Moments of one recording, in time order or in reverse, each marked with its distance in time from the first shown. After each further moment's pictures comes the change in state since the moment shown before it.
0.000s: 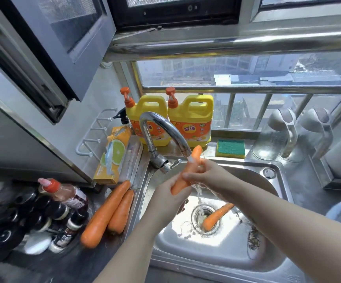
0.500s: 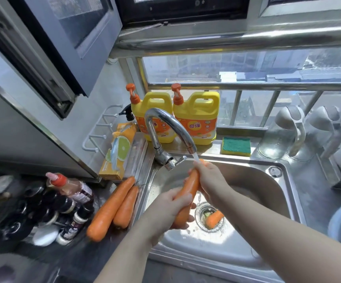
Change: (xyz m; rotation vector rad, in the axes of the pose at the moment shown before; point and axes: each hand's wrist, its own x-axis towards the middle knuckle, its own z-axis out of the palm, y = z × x) left_hand -0.029 -0.003 -0.013 -0.139 -0.138 -0.200; right_hand 0.002 0.005 0.039 0.349 0.367 0.095
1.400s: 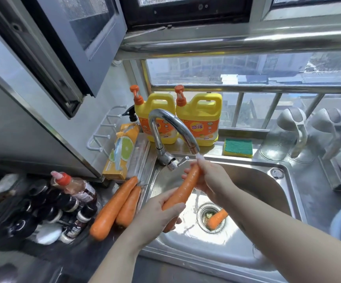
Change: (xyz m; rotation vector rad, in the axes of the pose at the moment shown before) left_hand -0.012 -0.013 -0.027 0.145 0.013 0.136; right_hand -0.005 -0.007 -0.003 0.096 -0.113 0.047
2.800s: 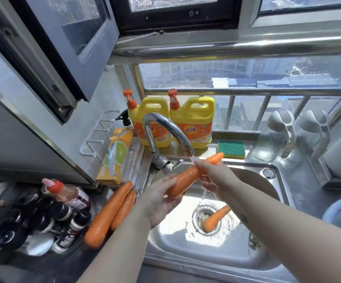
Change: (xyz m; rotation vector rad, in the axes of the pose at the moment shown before) left_hand 0.051 0.020 0.009 -0.719 0.103 -0.255; right_hand 0.005 -0.014 -0.017 -0.160 0.145 0.050
